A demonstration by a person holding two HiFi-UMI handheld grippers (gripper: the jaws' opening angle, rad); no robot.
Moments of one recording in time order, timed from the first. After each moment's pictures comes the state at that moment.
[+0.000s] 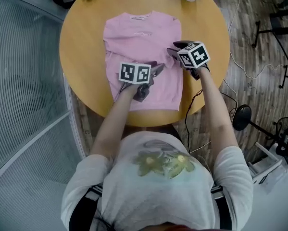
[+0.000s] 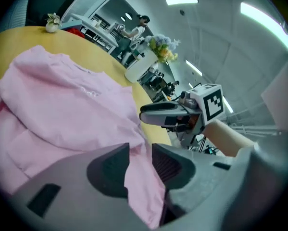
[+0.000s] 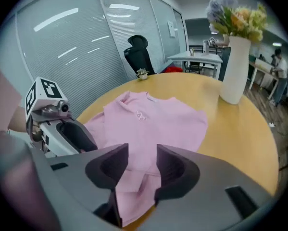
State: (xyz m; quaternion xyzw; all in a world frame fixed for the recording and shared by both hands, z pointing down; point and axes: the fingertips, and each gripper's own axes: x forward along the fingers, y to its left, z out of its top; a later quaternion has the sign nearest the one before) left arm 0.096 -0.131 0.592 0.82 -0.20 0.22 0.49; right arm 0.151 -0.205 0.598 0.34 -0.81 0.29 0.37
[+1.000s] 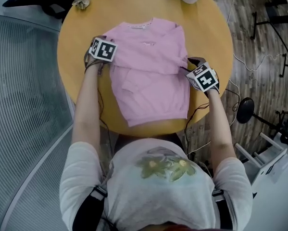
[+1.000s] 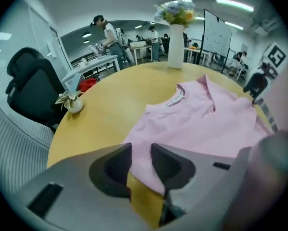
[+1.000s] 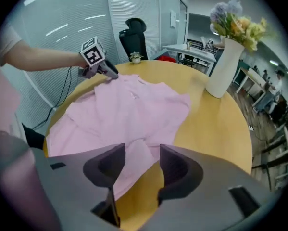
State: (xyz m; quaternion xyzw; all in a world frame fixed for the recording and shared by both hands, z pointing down) left arm -0.103 -0.372 0.648 0.77 -0.36 0.51 0.13; right arm 0.185 -0.168 0.612 0.38 -0.76 0.27 0.46
